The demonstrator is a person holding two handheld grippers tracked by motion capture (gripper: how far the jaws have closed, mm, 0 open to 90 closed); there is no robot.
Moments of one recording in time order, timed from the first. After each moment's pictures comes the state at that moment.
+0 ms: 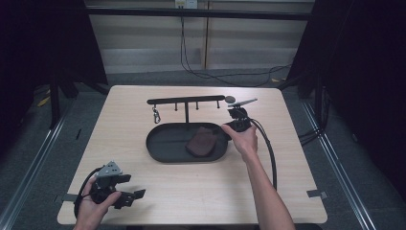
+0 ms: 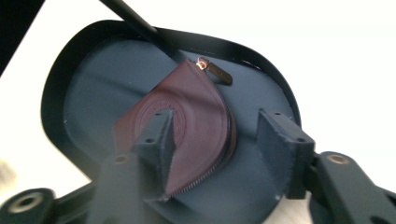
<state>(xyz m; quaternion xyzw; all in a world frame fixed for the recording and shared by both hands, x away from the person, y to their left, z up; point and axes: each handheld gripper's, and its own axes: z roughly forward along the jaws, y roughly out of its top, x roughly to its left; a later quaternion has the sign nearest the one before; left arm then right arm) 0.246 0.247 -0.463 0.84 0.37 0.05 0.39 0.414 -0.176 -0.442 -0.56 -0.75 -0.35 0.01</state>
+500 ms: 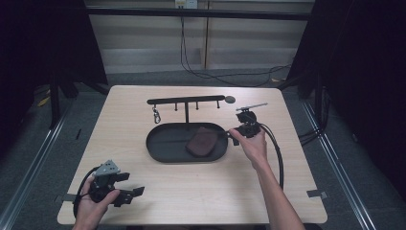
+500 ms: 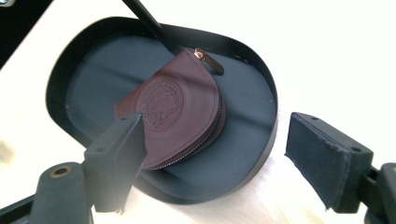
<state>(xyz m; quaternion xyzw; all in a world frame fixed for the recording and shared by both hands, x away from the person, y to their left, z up) 0.249 0.252 -0.463 0.83 0.39 0.06 0.40 0.386 -0.195 -0.433 -0.54 -0.75 -0.38 -0.02</state>
